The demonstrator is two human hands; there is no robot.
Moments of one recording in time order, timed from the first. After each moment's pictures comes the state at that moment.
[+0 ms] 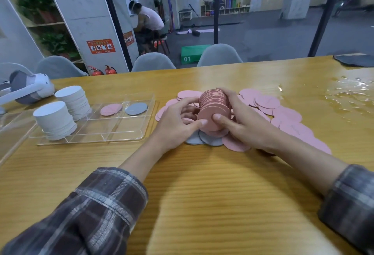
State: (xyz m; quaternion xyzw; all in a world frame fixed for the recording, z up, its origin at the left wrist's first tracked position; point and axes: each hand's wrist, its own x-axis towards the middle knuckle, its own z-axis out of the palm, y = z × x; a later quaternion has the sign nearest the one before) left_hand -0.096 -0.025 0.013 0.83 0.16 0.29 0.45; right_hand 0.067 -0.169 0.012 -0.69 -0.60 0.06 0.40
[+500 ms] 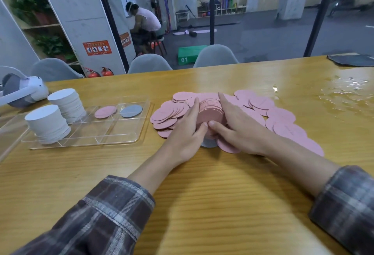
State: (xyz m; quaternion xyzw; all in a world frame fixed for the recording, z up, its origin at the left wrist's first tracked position) left_hand -0.080 -0.056 -0.001 0.88 0.21 0.22 0.36; right_hand 0.071 -0.169 0.002 -0.77 -0.57 0.06 0.28
